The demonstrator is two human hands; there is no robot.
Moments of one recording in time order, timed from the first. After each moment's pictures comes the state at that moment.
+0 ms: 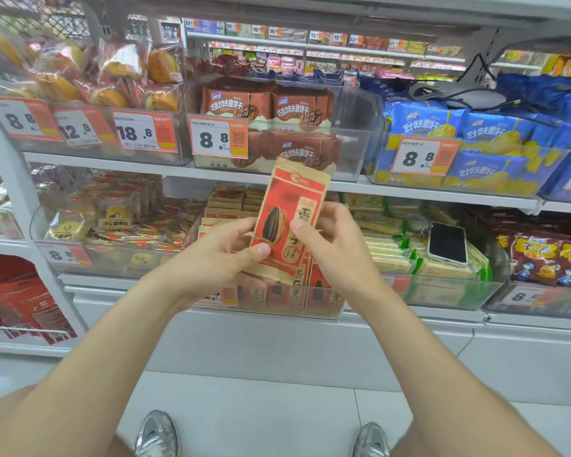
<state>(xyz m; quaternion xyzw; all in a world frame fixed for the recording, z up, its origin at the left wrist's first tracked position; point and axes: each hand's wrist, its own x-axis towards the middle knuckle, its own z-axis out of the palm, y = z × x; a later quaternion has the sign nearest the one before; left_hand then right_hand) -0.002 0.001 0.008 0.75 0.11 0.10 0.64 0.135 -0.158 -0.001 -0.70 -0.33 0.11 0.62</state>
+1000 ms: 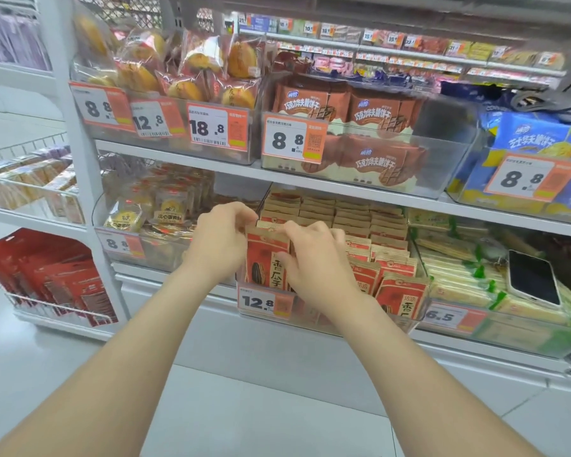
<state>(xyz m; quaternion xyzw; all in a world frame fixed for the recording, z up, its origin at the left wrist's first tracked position) -0.009 0.103 -0.013 0.85 0.34 0.28 0.29 0.108 -0.034 -0.032 -0.80 -0.54 -0.14 0.22</state>
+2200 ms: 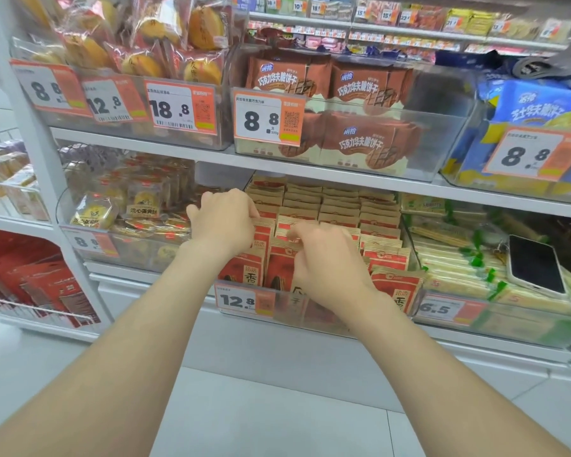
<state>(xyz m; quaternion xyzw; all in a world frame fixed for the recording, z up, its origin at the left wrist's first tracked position) 0.062 0.106 -0.019 0.90 0.39 0.17 0.13 0.140 -0.060 -0.031 -0.84 -0.50 -0.07 0.19</state>
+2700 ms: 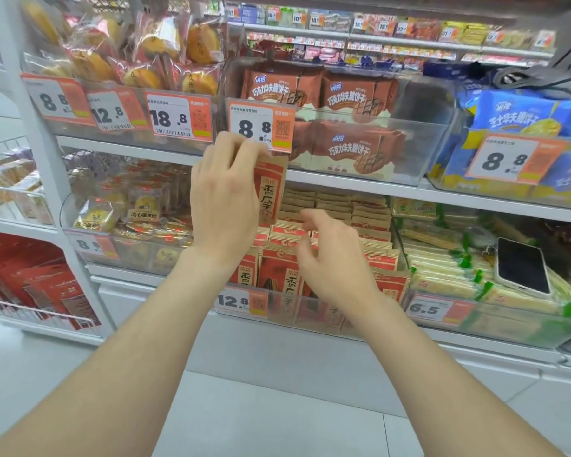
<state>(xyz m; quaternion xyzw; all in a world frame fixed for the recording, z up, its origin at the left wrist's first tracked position) 0.055 0.069 0.008 0.80 0.19 0.57 0.01 0.145 -0.078 -0.026 -0.82 -0.46 -0.07 0.34</state>
